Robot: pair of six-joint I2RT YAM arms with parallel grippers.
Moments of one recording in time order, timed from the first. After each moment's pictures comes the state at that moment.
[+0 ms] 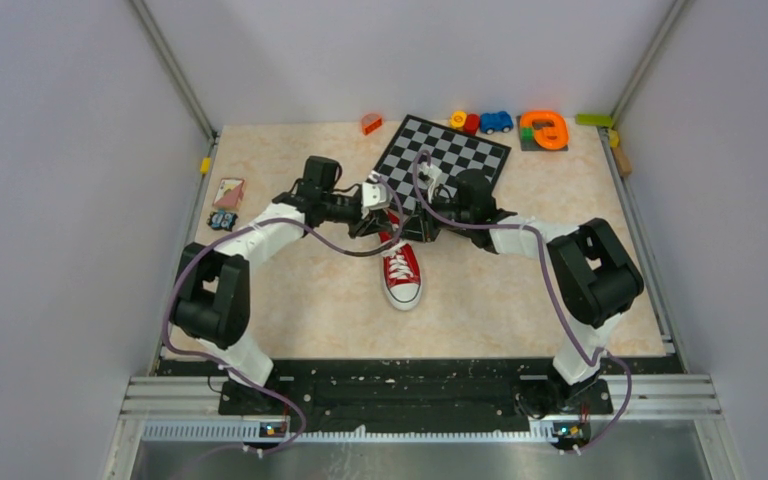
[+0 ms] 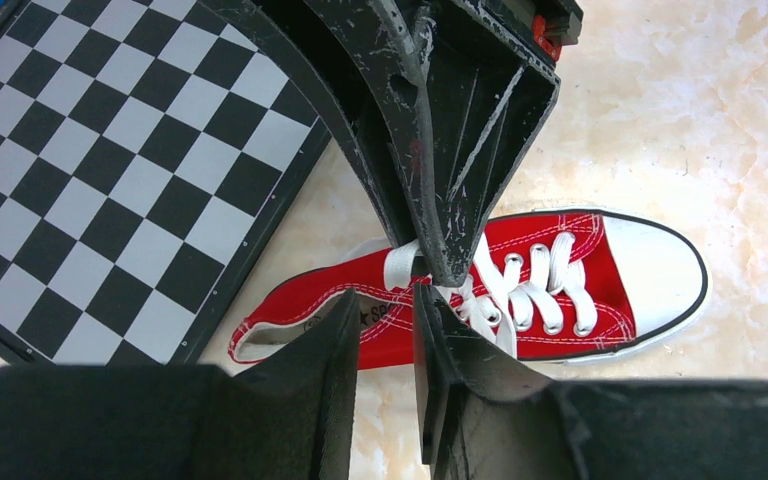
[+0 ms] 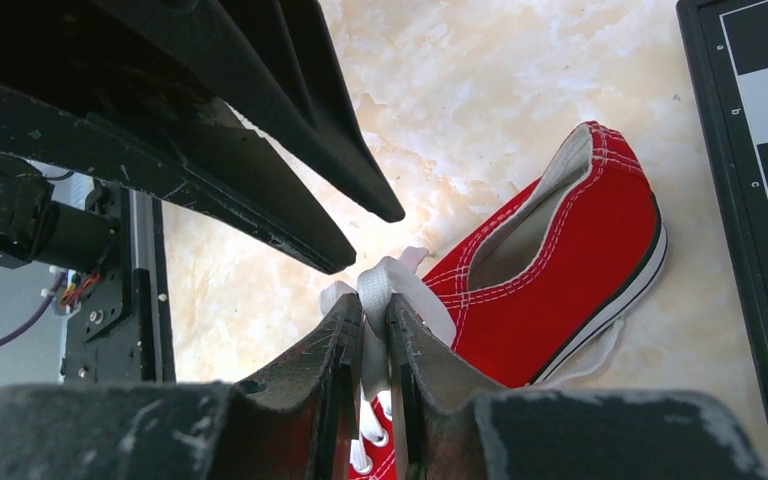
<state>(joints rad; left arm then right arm) -0.36 1.66 1.14 -0.22 0.93 0.80 0.51 1.80 1.02 0.37 -0.82 0.21</state>
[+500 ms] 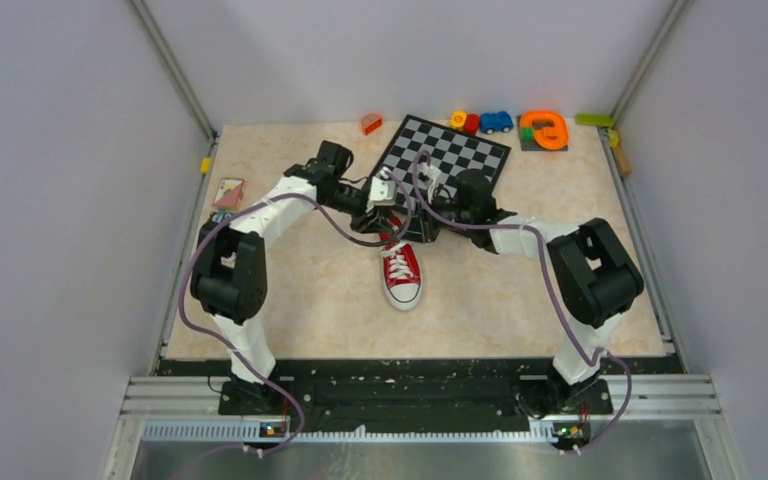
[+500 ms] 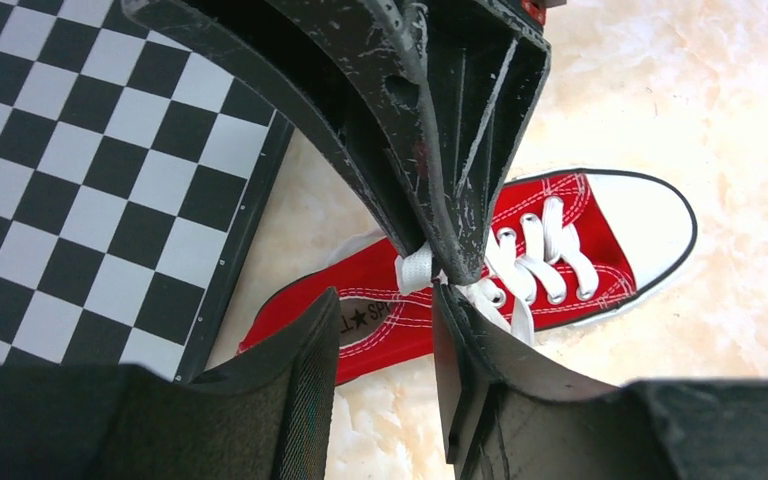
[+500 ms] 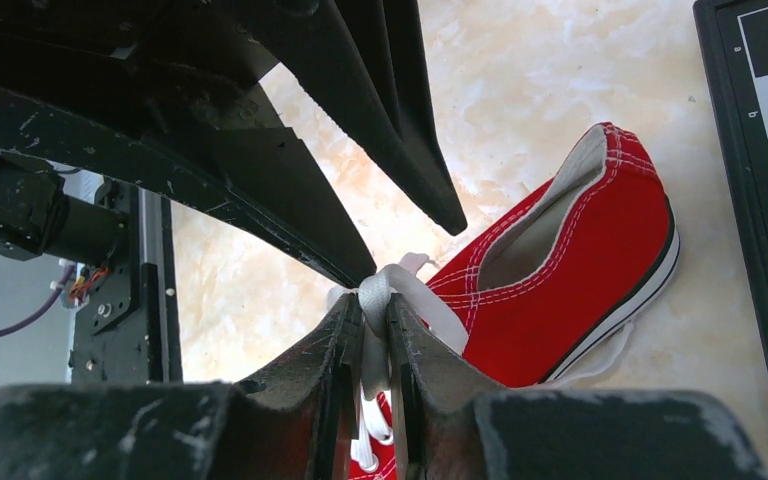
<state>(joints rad) -0.36 1.83 1.42 -0.61 0.98 1.09 0.51 1.80 1.02 0.38 -0.84 0.21</state>
